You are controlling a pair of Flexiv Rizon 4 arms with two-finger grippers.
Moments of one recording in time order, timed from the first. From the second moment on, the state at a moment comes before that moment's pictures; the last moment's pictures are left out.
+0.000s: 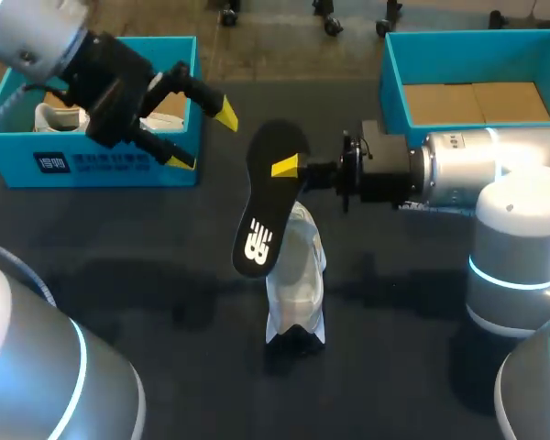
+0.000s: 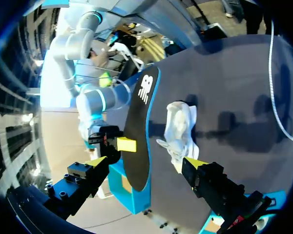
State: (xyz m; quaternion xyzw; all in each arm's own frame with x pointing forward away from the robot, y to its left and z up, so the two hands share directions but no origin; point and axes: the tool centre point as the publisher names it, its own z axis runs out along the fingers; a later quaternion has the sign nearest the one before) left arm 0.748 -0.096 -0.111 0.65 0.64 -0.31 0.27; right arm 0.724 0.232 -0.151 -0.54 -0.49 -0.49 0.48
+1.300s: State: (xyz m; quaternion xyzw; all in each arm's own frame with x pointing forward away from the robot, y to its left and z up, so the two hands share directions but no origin) left arm 0.732 -0.105 -0.131 0.51 0.51 -0.50 0.48; right arm 0.690 0.271 -0.127 -0.51 -0.48 -0.49 0.52
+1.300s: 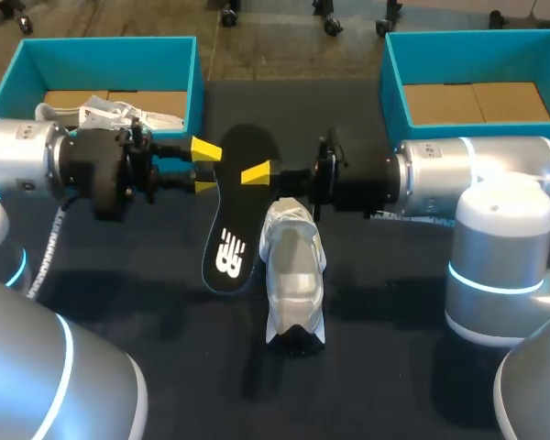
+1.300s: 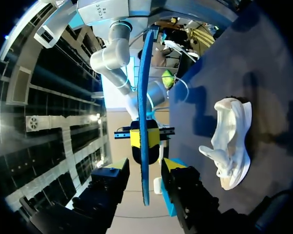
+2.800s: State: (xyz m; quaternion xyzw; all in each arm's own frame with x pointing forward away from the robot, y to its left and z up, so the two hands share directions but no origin) left arm 0.711 -0.130 -0.163 0.48 0.55 -0.53 0.43; right arm 0.680 0.256 -0.145 -0.53 -0.52 -0.53 0.42
